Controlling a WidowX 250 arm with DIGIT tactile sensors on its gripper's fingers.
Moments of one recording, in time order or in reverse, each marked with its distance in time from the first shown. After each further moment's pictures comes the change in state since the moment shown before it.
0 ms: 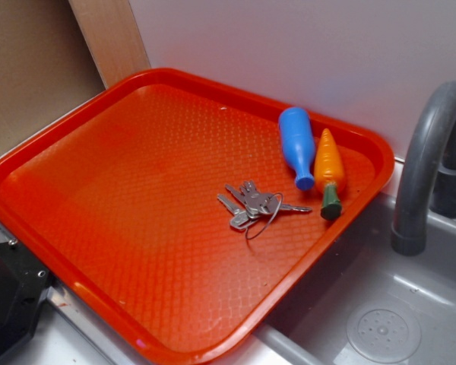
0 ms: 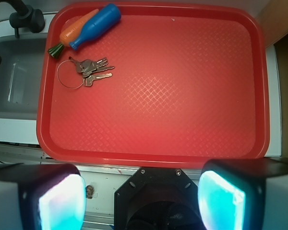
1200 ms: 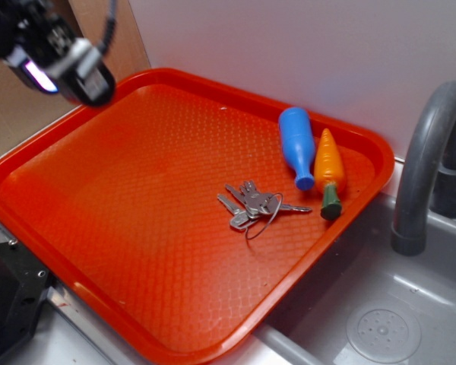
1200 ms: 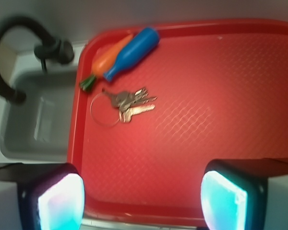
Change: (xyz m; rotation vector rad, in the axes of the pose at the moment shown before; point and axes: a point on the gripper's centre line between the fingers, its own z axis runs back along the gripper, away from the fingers) arm 0.031 -0.072 -0.058 -0.110 -0.128 -0.016
